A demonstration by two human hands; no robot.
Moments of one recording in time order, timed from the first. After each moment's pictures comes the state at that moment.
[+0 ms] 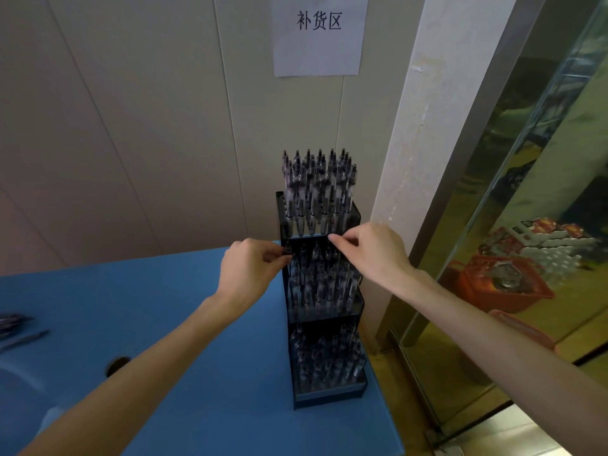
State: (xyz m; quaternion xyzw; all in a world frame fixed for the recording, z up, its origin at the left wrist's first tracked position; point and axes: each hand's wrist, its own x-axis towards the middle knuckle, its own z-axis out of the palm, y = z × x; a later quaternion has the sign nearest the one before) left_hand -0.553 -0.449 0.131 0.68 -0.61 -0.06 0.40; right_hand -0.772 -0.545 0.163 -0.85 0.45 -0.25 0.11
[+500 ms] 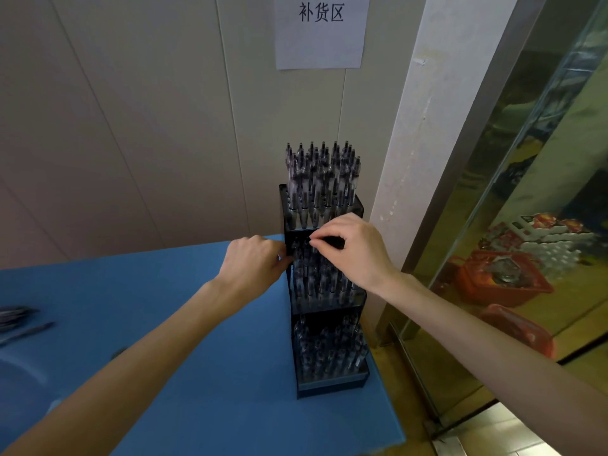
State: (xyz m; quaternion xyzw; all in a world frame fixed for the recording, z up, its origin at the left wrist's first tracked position) left_hand -0.544 -0.454 0.134 0.69 -0.71 0.10 0.13; right_hand -0.752 -0.520 0.156 -0.86 0.31 -0.38 0.12
